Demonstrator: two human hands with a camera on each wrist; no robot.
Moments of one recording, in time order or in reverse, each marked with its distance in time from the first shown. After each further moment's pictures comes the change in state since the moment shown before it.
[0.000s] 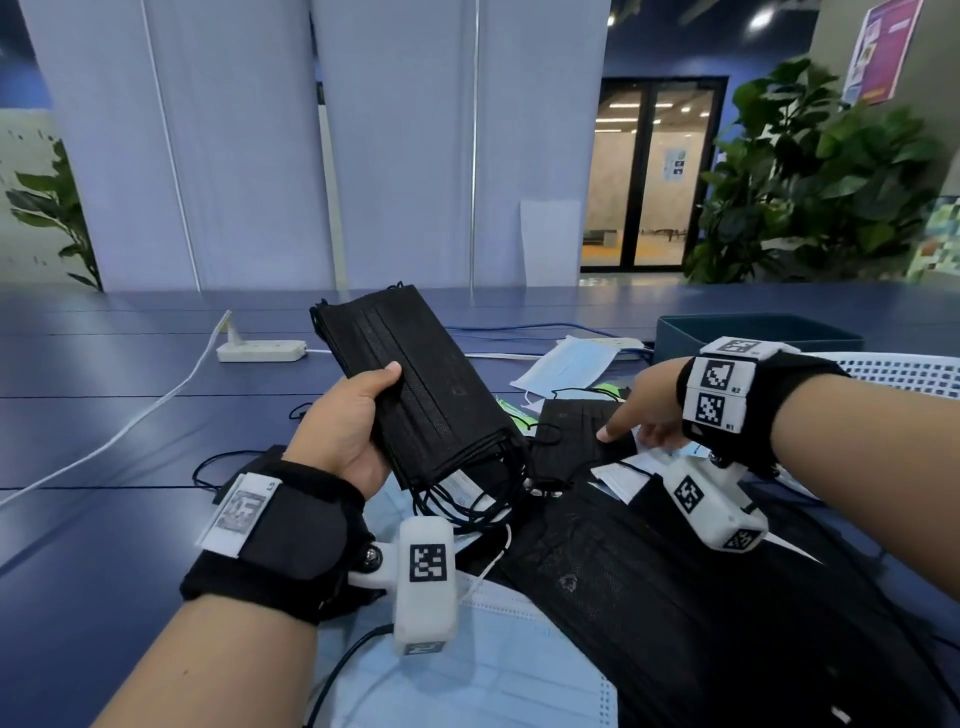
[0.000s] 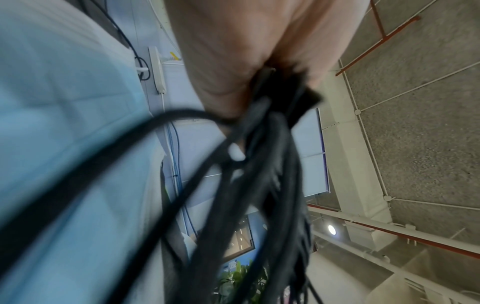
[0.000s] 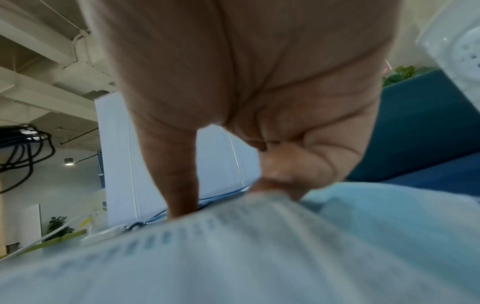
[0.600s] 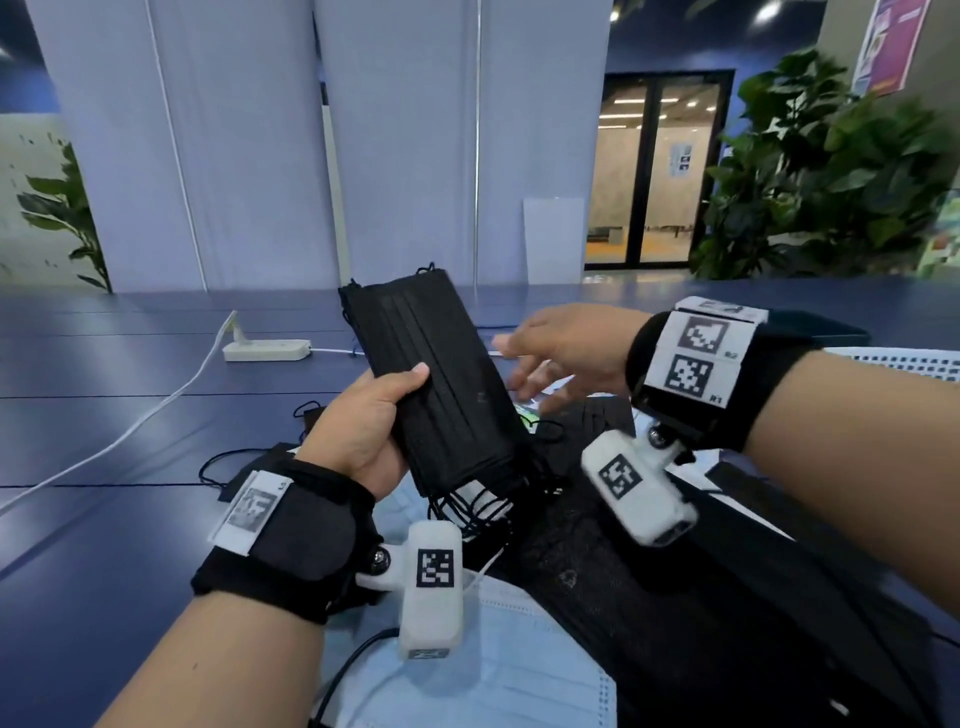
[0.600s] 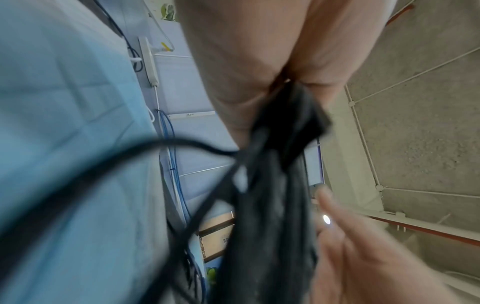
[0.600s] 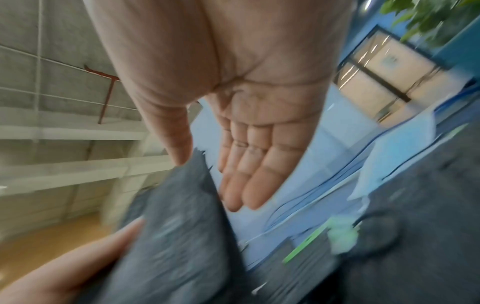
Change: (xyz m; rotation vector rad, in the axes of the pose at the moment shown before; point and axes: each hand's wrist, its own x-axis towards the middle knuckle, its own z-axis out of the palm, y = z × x) left_hand -0.005 -0.004 0.010 0.017 -0.091 0.017; right_hand -0.061 -0.064 0.008 0.594 -0.117 -0.540
